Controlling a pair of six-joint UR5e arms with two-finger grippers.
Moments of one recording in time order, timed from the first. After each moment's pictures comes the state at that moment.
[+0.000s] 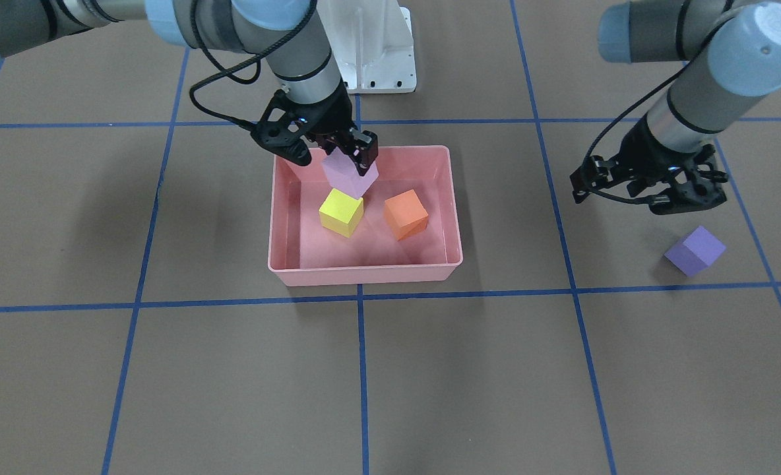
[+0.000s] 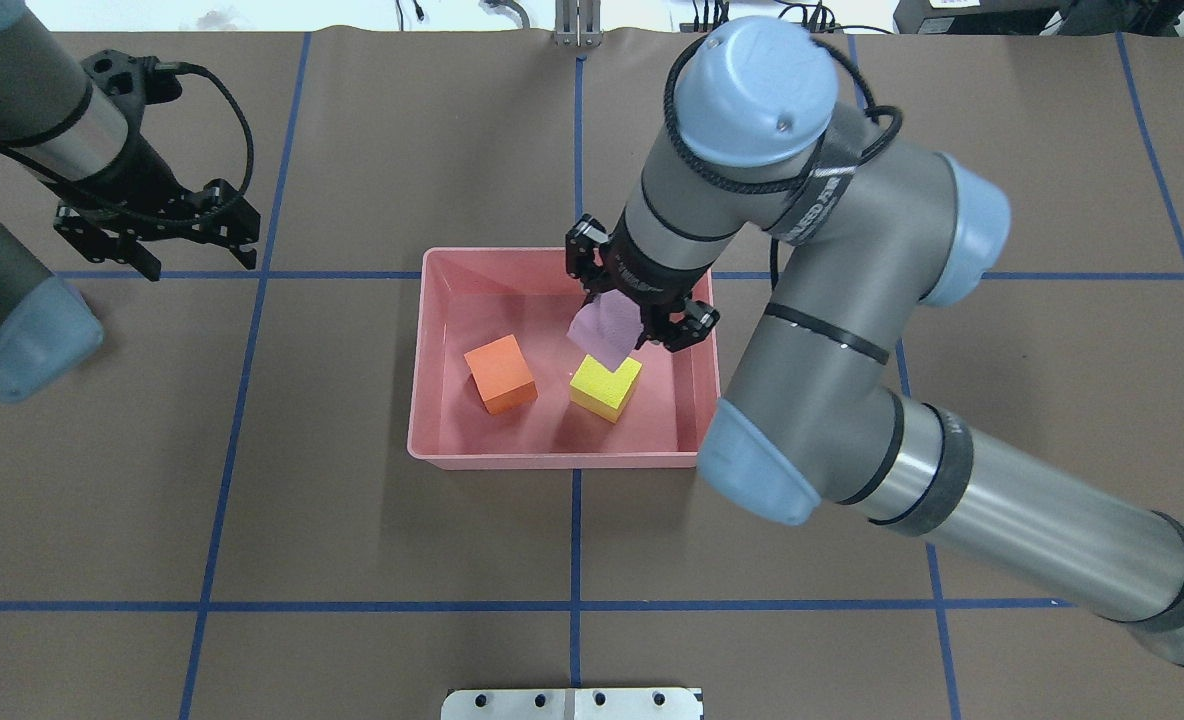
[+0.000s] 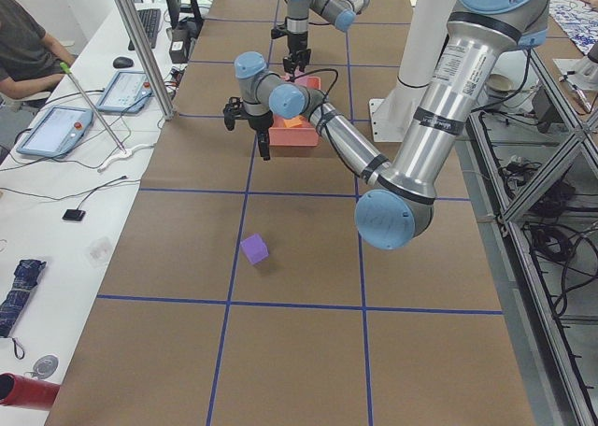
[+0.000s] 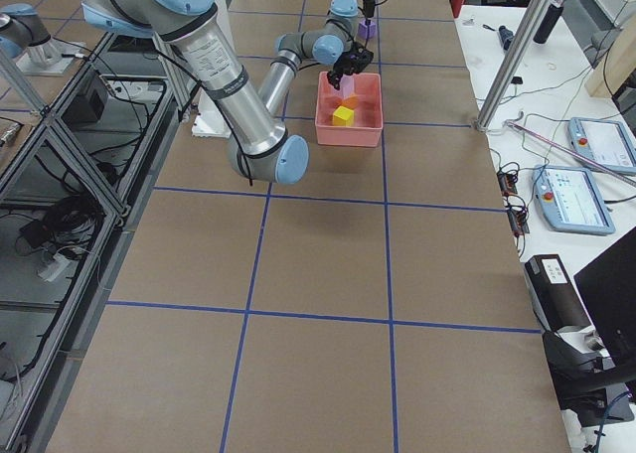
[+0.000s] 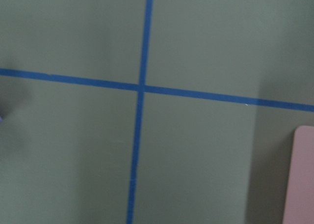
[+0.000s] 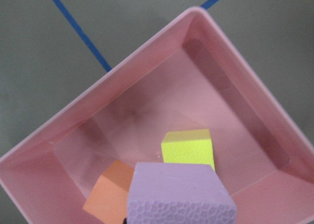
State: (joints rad) left arm -1.04 -1.94 -1.87 -1.38 -2.27 -0.81; right arm 0.54 -0.78 1.73 -1.58 1.99 1.88
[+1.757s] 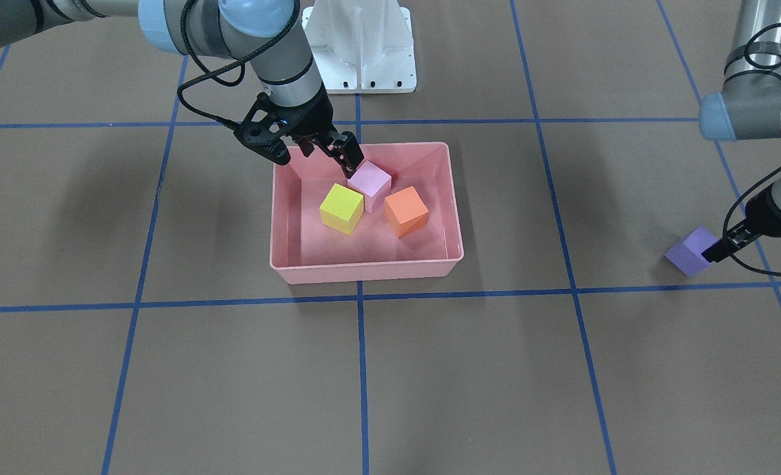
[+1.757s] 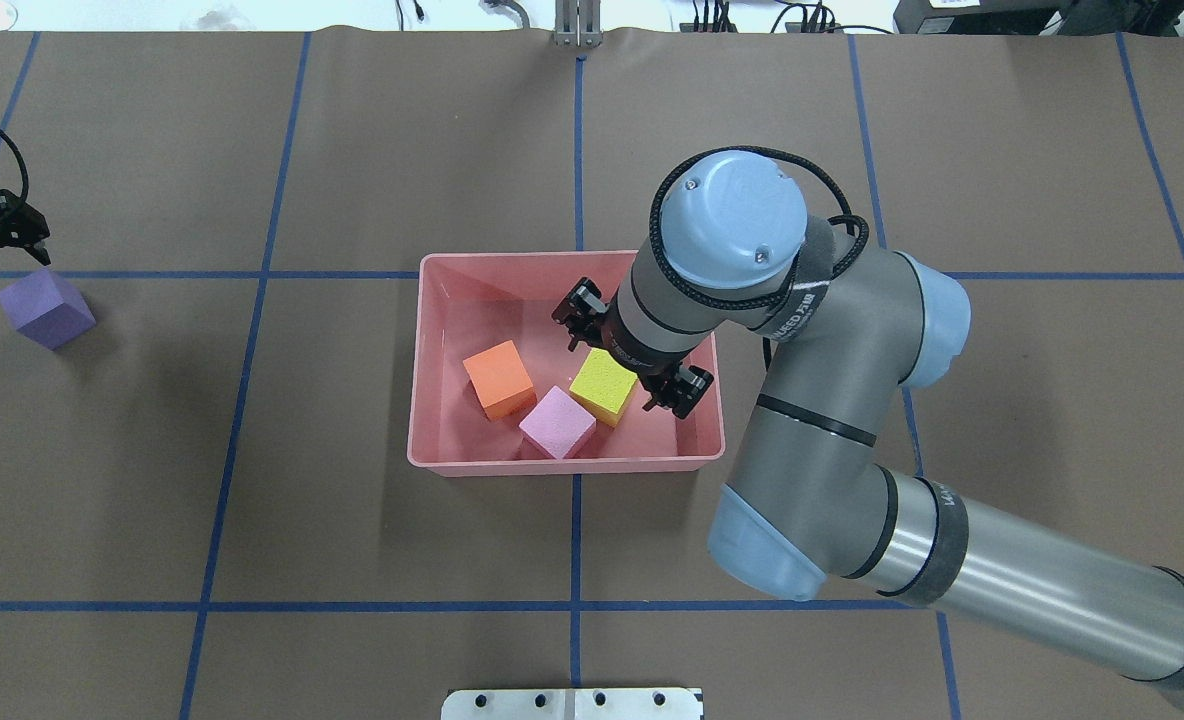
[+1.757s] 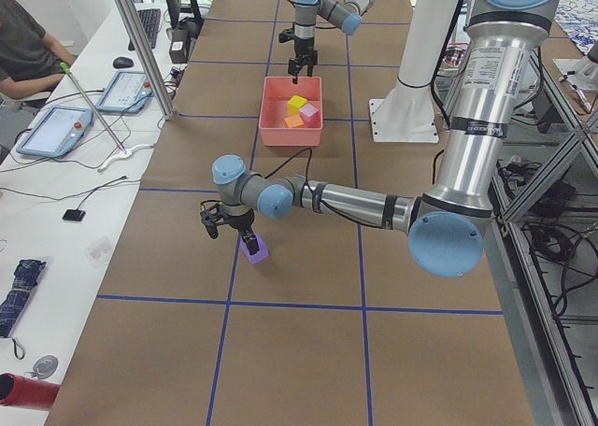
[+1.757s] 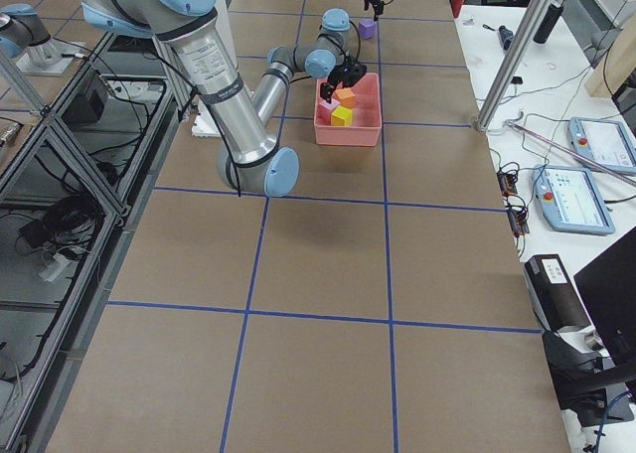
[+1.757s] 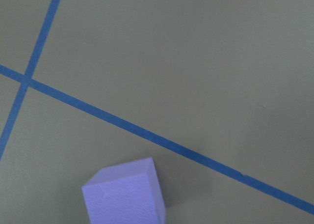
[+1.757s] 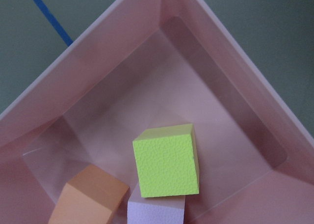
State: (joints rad) left arm -1.15 -1.75 -1.50 -1.78 -2.21 -1.06; right arm 0.55 -0.90 1.81 -1.58 1.97 1.90
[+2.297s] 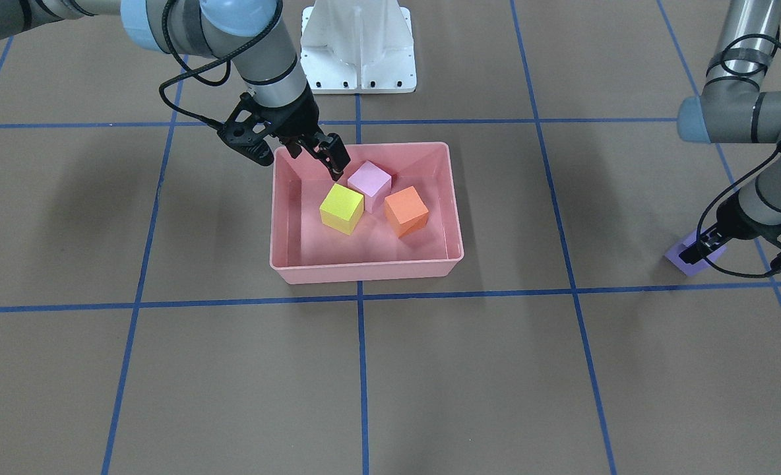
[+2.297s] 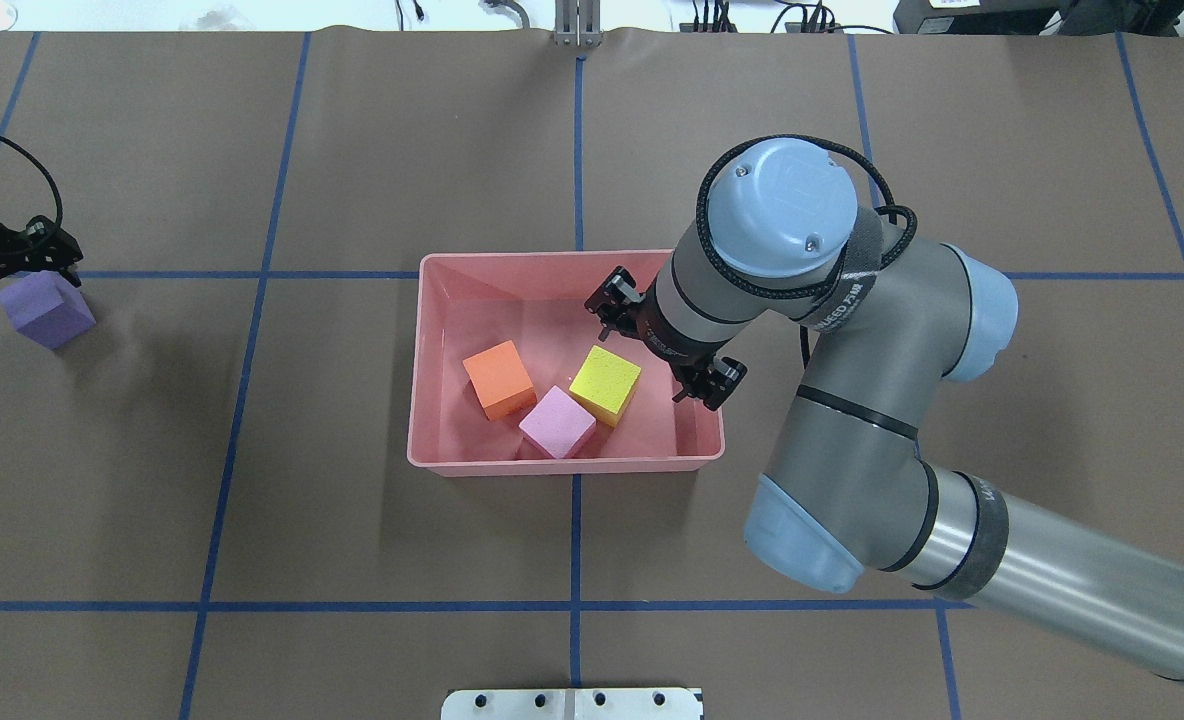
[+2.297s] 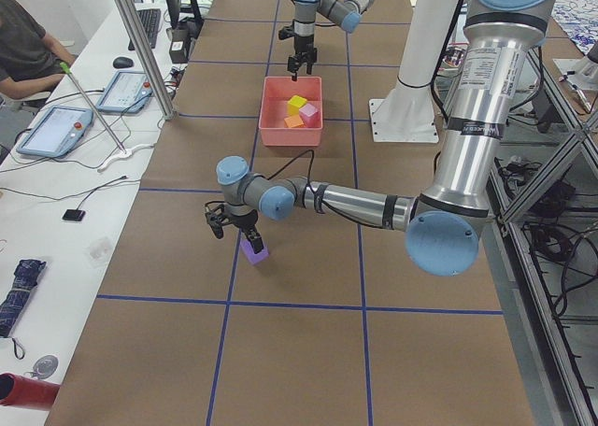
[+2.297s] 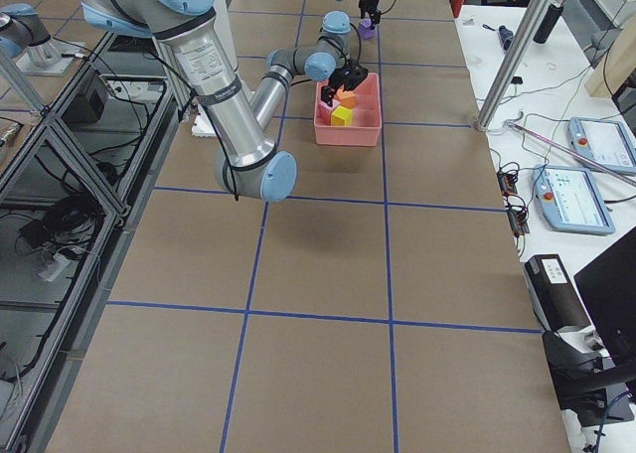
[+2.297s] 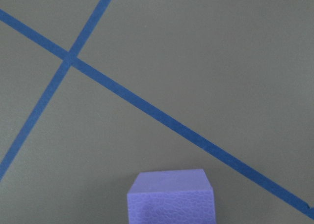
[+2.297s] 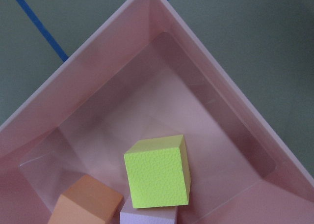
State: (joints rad) left arm -1.07 -1.75 -1.47 -1.84 -2.15 -1.15; right arm 0.57 -0.93 1.84 -1.58 1.96 1.90
